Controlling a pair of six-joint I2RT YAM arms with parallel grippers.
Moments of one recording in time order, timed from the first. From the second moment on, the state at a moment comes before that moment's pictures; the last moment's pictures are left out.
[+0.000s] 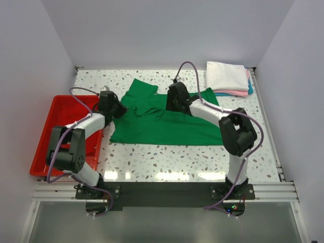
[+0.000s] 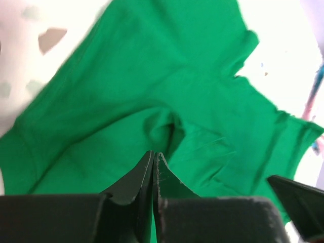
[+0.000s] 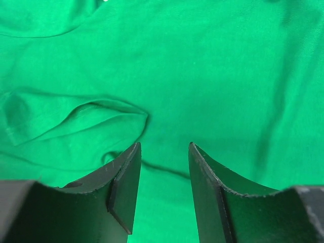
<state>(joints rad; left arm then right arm) -0.15 1.59 0.85 0.05 0.05 -0.85 0.59 1.95 1.39 -0.24 0.21 0.56</state>
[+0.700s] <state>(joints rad) -0.26 1.84 0.98 0.05 0.05 -0.85 0.59 1.79 1.31 -0.25 0.20 0.54</state>
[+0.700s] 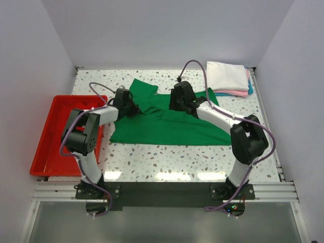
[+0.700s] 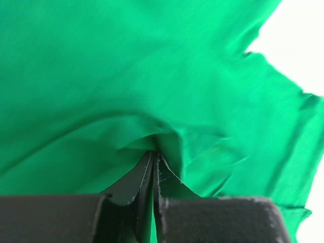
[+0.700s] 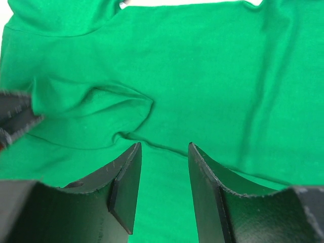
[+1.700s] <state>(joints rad) -0.44 1.06 0.66 -0.30 -0.33 -0.89 0.32 1.22 0.78 -0.54 0.23 0.60</state>
